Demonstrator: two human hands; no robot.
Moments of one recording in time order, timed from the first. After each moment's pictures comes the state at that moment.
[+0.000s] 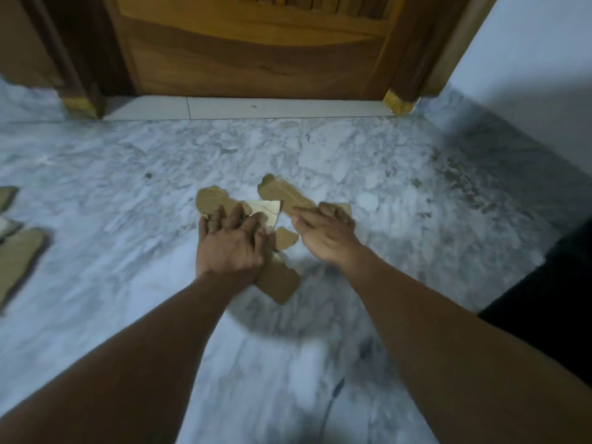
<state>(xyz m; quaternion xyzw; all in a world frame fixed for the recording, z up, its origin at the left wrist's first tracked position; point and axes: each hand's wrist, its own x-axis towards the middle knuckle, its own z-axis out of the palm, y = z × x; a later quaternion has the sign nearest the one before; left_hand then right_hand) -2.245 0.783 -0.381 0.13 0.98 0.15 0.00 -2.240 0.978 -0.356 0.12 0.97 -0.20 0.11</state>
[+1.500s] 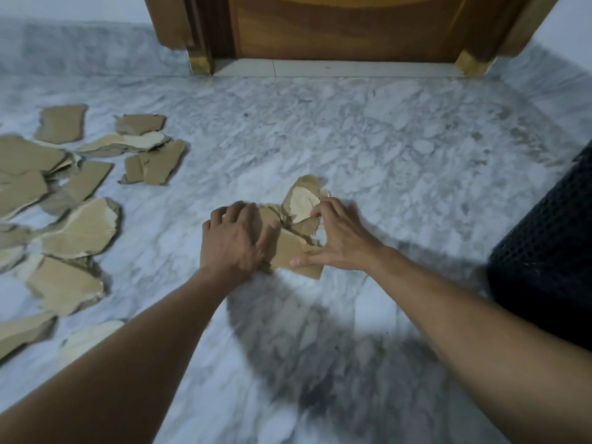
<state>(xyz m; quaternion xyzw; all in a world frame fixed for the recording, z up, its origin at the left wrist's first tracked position) -2.057 0.654 -0.376 0.04 0.98 0.18 -0.04 -2.067 0.883 -0.361 -0.13 0.96 -0.22 0.09</state>
